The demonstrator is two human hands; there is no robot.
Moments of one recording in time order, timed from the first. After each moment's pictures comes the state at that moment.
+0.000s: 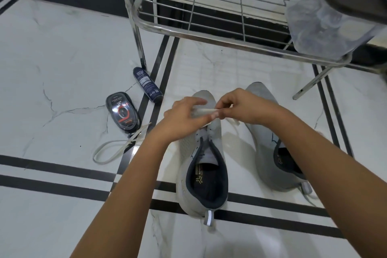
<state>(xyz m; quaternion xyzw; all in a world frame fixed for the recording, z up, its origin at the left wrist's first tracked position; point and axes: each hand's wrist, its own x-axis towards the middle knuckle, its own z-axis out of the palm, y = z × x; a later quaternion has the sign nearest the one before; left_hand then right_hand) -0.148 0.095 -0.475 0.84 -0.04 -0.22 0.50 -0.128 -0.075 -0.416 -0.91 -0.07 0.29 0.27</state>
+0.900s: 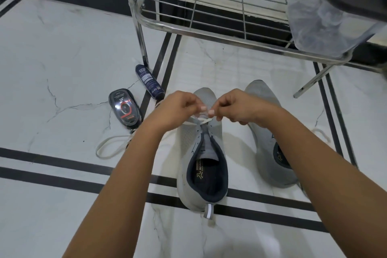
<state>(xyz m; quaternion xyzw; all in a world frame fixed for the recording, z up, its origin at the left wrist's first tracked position) -0.145 0.110 -0.454 0.85 -0.08 -0.19 0.48 -0.136 -0.069 -0.416 -0.88 -0.02 0.33 0.35</state>
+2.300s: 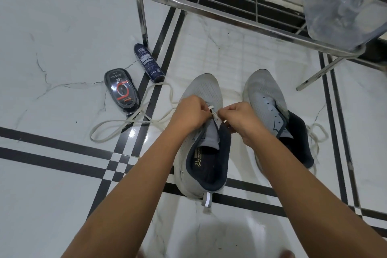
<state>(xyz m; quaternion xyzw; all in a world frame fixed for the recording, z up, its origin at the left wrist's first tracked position) -0.154 0.062 -0.507 0.88 0.03 -0.19 0.43 -0.166 -0.062 -0.481 -0.82 0.24 0.20 0.48</state>
